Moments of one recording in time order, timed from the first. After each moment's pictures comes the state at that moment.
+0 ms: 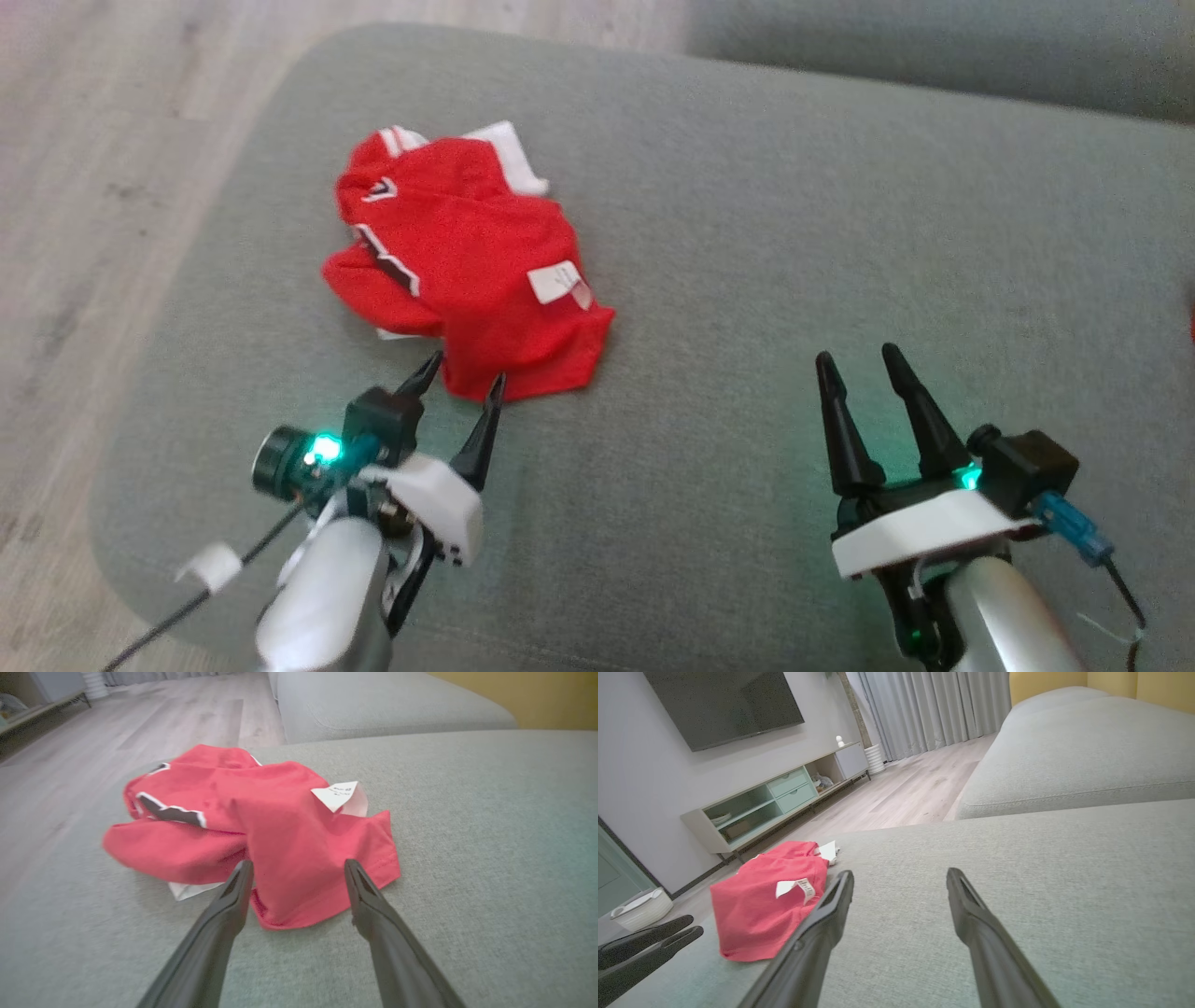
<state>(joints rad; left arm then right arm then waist) -0.35 0.08 -0.32 0.57 -0.12 -0.12 -0.03 -0.11 -0.05 0.21 0.30 0.31 0.13 -0.25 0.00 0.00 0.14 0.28</state>
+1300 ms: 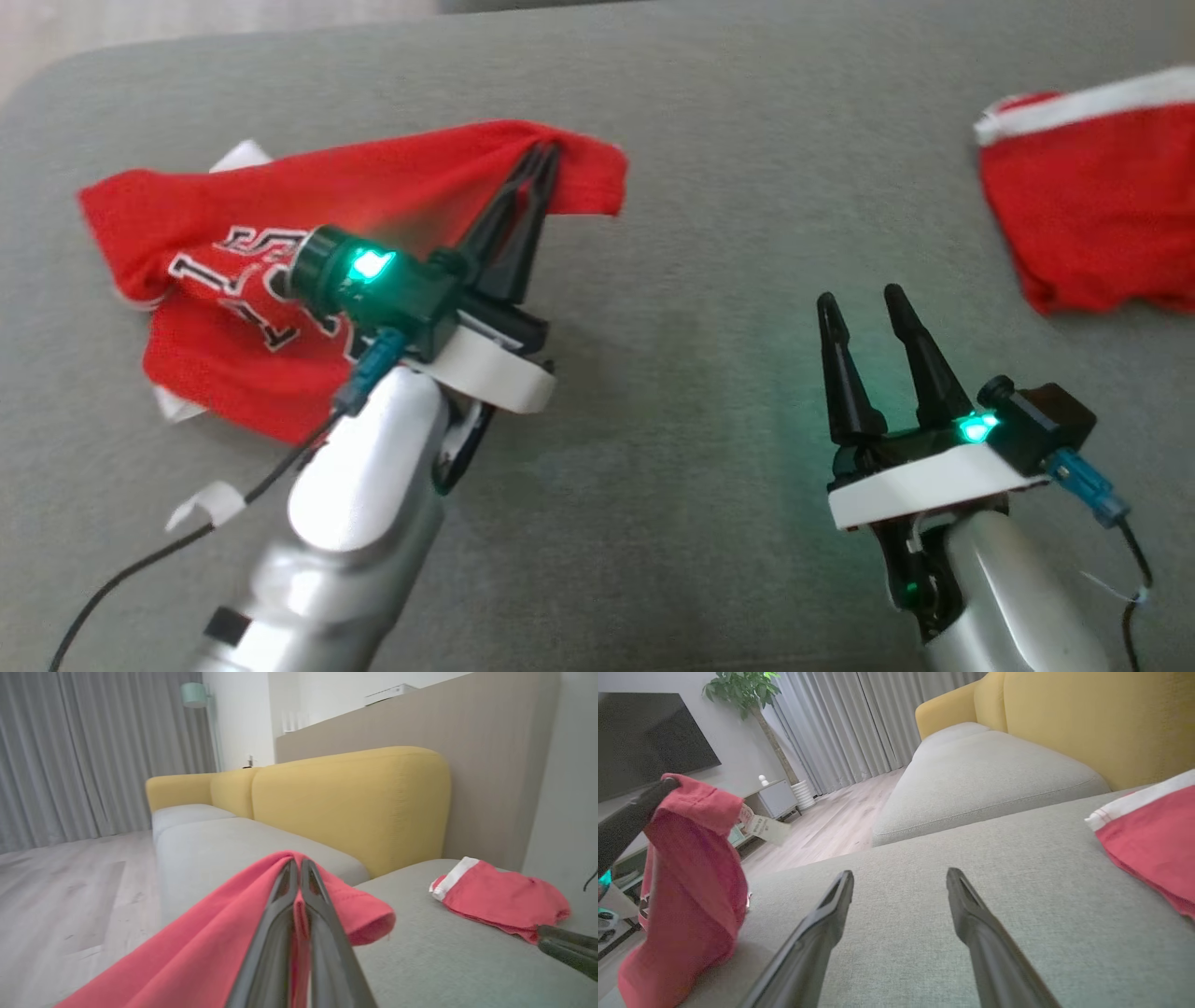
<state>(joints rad) -0.61 0.07 -0.49 0.43 -0.20 -0.07 -0.26 -0.18 -0.05 0.22 0.26 0.35 0.13 -0.25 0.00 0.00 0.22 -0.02</state>
